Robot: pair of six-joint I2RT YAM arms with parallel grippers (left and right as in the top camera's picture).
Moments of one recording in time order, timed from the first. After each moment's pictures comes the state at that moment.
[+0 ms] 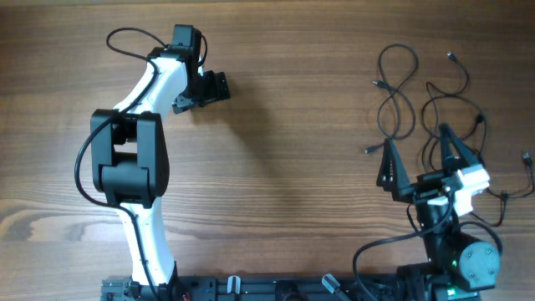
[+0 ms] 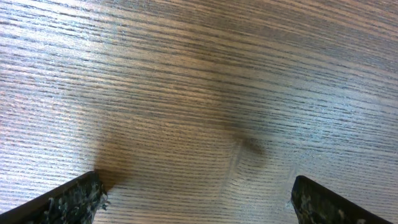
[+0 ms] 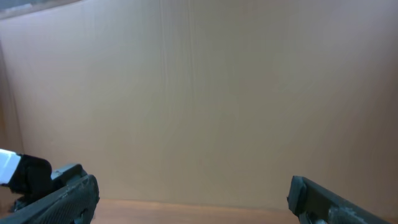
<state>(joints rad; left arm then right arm) -0.12 2.21 1.64 -0.80 0.08 -0.36 0.13 0.20 0.22 0.34 -0.10 0.15</state>
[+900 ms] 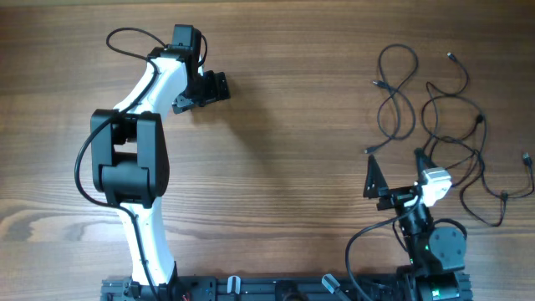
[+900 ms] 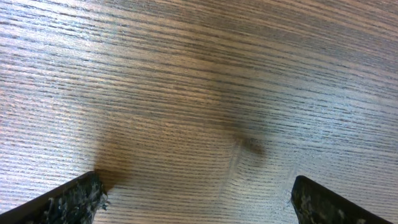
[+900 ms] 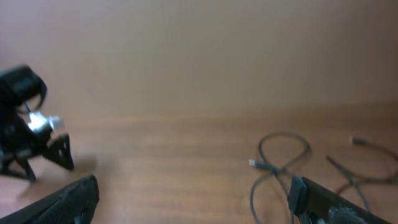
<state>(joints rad) -0.12 2.21 1.64 -0.80 0.07 -0.36 0.13 0.02 0.01 0.01 -0.04 0.14</state>
